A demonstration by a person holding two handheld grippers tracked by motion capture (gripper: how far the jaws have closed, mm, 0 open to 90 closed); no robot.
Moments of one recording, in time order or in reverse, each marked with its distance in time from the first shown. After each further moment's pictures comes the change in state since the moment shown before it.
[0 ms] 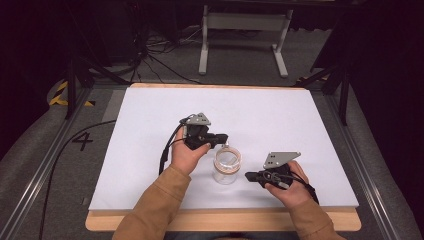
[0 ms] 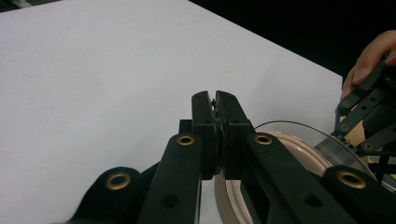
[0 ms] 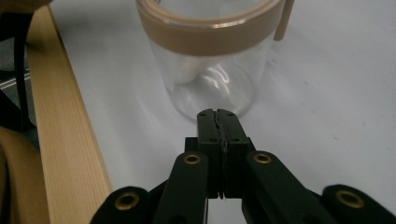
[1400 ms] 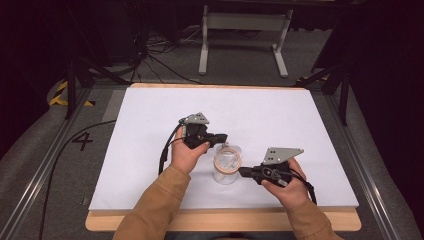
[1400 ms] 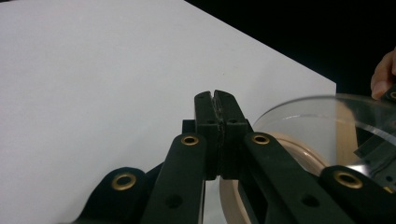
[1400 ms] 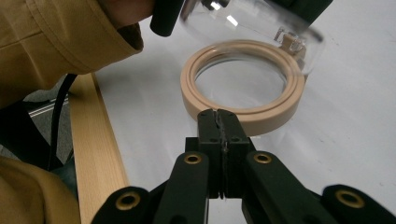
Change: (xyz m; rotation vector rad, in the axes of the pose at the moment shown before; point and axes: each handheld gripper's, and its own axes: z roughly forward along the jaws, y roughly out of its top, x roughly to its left) left arm 0.009 -0.004 0.003 -0.006 -0.020 -0.034; right arm 0.012 0.024 -0.008 -0.132 0.047 -0.001
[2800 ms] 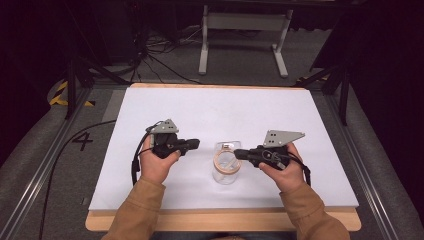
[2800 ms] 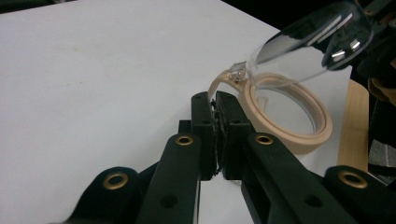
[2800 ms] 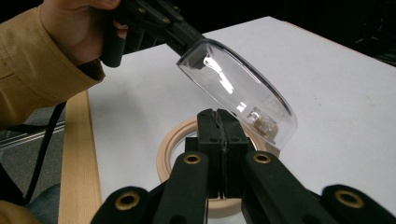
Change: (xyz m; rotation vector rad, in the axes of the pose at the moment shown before) left arm -0.003 -0.033 -0.086 -0.016 0.117 0.004; right arm -0.023 0.035 0.002 -0.129 0.029 -0.049
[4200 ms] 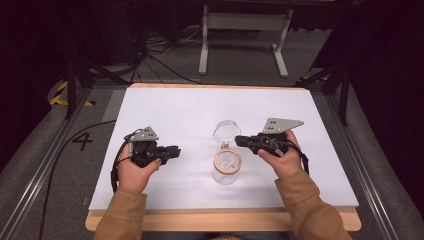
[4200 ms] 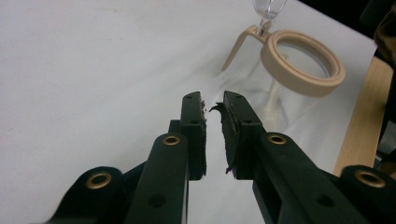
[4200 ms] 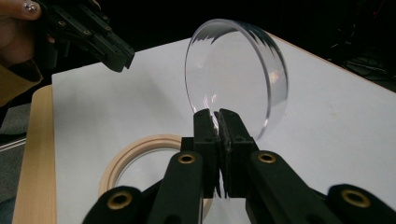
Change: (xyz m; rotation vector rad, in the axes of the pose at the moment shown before) left arm 0.004 -0.019 -0.043 0.086 0.088 -0.017; right arm -0.027 0.011 0.002 -0.007 -0.067 -0.004
